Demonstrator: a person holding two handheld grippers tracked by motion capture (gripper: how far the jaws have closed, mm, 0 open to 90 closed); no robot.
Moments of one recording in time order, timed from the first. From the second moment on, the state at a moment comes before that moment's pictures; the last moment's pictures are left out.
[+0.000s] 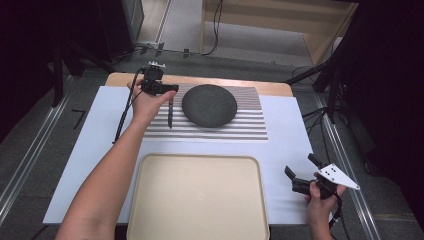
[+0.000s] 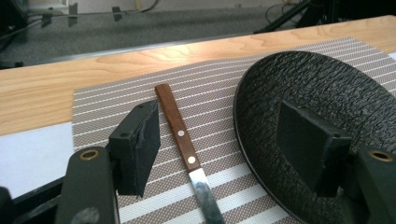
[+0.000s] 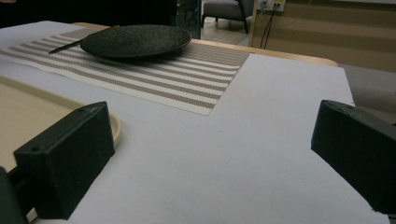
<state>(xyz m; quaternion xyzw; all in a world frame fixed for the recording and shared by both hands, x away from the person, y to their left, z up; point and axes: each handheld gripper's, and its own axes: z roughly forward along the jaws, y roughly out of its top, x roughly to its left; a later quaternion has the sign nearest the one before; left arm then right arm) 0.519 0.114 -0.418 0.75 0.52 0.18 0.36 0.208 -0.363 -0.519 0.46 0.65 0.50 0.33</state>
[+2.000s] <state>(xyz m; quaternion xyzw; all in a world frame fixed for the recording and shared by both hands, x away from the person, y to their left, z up) 0.566 0.096 -0.477 0.76 0.61 0.12 0.19 0.209 -0.366 -0.520 0.47 0.64 0.50 0.33</state>
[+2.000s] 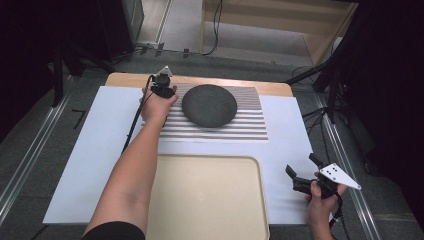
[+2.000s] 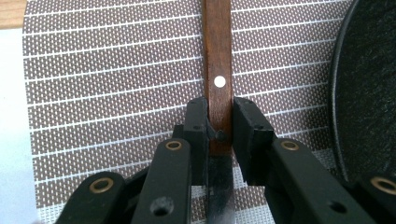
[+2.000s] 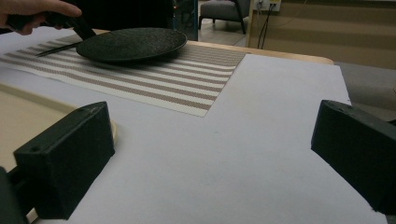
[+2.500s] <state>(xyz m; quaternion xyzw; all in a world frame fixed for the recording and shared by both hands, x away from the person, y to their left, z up) 0.564 0.098 -0.477 0.77 0.60 0.11 0.20 0.210 -0.366 -0.520 0.48 0.64 0.50 0.33</state>
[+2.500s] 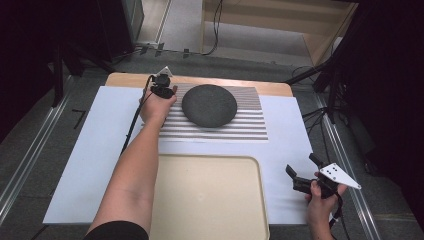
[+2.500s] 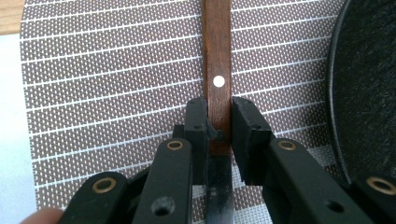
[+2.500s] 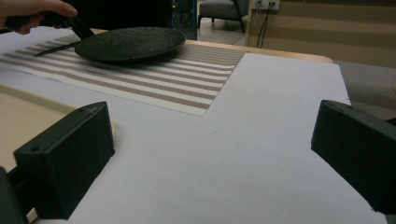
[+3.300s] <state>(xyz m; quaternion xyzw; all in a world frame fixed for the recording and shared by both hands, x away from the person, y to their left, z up) 0.561 0.111 -0.459 0.78 0.58 0.10 0.23 0.210 -0.366 -0.520 0.48 0.64 0.51 0.33</state>
